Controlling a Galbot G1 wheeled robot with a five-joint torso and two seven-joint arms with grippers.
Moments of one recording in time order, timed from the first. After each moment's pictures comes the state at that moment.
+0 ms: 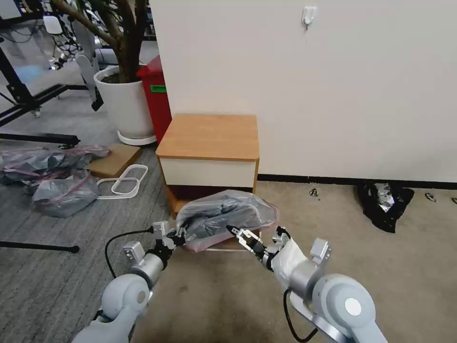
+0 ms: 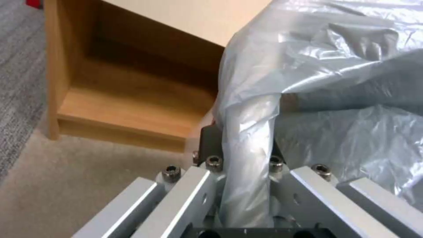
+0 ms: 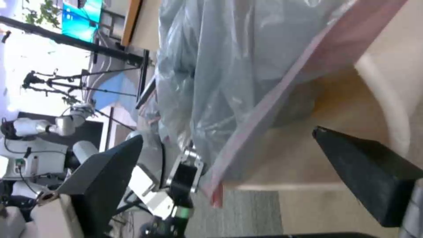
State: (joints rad) left arm 1.38 -1.20 -0.42 -1.87 -0.76 0.24 0.06; right arm -1.38 1.25 0.24 2.24 1.51 -0.48 0.55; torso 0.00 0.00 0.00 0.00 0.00
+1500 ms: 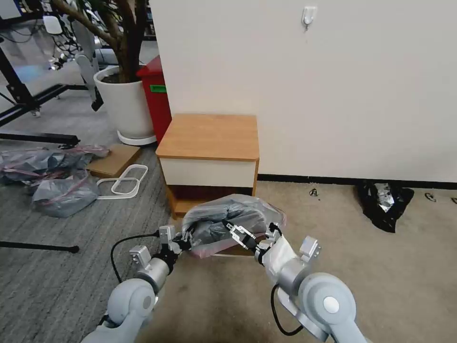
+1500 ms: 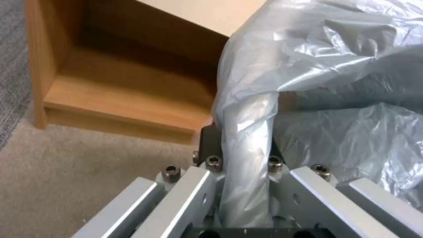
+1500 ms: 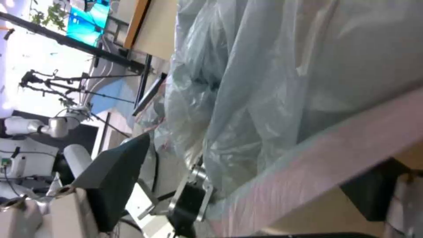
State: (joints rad) left arm 1.40 -1.21 -0.40 -1.88 -0.73 0.25 0.06; right arm -1.36 1.32 0.17 2.19 1.32 -0.45 0.48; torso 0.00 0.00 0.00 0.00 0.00
